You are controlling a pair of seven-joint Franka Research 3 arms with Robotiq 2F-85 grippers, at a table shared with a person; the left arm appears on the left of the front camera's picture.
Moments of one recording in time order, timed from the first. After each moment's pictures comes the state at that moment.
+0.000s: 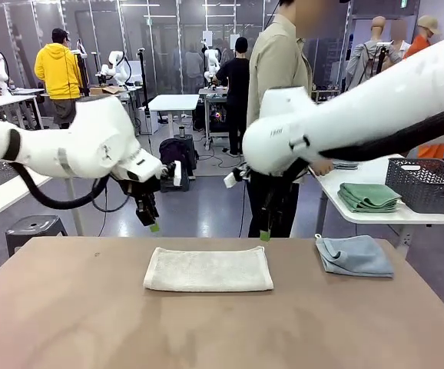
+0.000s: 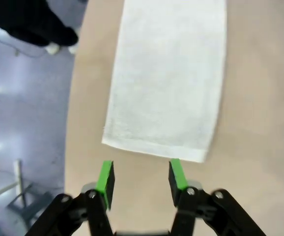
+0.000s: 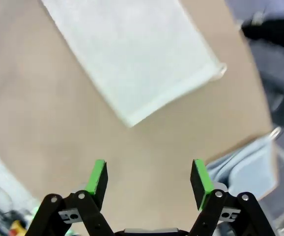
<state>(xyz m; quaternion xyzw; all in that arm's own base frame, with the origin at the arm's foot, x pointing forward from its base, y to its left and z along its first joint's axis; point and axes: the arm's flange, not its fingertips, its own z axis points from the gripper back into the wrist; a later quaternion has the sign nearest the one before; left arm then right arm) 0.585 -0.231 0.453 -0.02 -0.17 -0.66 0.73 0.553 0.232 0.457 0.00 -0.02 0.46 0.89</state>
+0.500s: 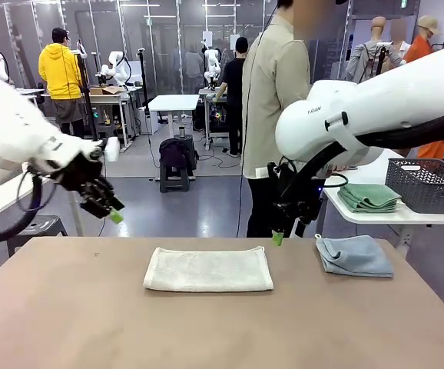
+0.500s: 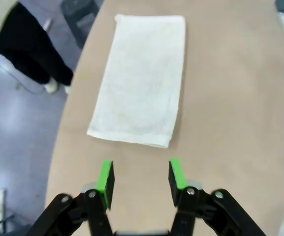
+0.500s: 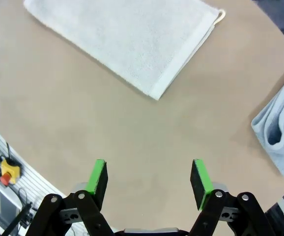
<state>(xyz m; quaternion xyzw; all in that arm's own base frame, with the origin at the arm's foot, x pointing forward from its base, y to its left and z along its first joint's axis) 0.529 -0.109 0.483 -0.14 -0.28 -0.62 0.72 0.519 0.185 0.455 0.08 -0.04 0.30 0.95</state>
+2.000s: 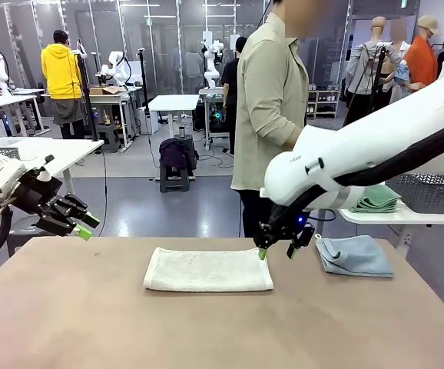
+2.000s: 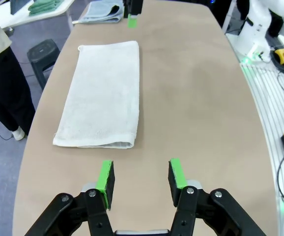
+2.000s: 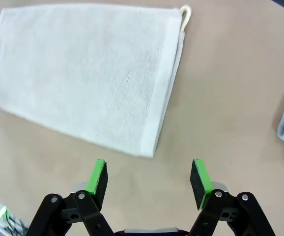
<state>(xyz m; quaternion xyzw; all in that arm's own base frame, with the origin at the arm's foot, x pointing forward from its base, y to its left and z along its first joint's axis) 0.527 -0.022 0.428 -0.30 -0.32 -0.63 0.64 0.551 0.201 0.362 0.09 -0.08 0.09 0.99</state>
